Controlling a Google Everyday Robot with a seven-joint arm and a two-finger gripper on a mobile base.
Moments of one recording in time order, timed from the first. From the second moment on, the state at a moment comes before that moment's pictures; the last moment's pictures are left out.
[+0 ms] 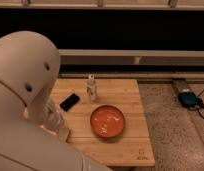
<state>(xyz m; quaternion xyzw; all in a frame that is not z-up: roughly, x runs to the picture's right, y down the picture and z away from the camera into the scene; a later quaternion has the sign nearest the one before) -0.218 0.219 0.799 -0.19 0.20 0.54 0.79</state>
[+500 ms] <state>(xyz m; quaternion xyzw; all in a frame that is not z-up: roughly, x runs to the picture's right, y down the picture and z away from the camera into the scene) -0.219 0.204 0.818 -0.16 0.18 0.55 0.80</state>
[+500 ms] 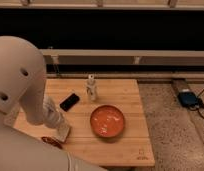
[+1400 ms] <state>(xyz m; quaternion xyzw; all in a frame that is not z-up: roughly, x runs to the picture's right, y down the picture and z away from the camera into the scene) -0.201 0.154 0.872 -0.12 0.18 0.61 0.76</state>
